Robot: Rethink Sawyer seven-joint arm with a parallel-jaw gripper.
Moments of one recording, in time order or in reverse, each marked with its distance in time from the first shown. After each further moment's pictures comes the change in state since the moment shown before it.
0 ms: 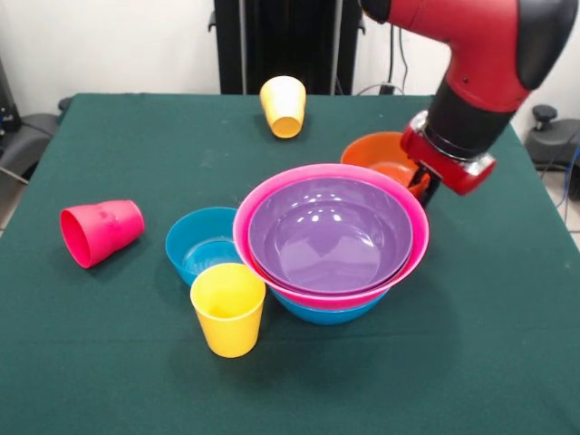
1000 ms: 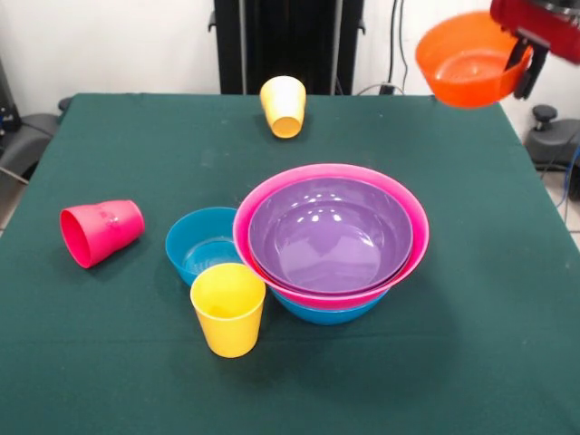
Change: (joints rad) arm -0.011 -0.251 -0.007 -0.075 0.012 0.393 0.027
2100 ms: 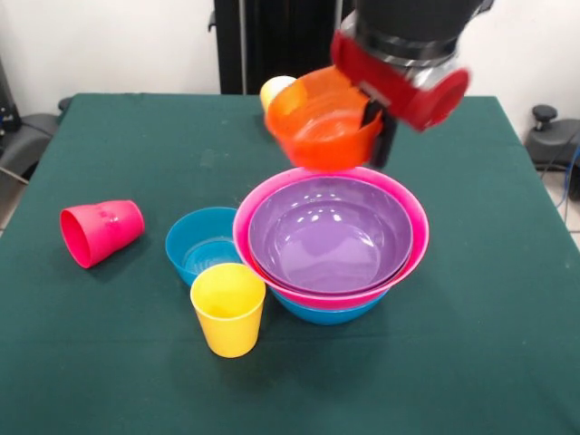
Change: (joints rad) arm -0.263 0.105 0.042 -0.247 -0.119 -0.039 0.000
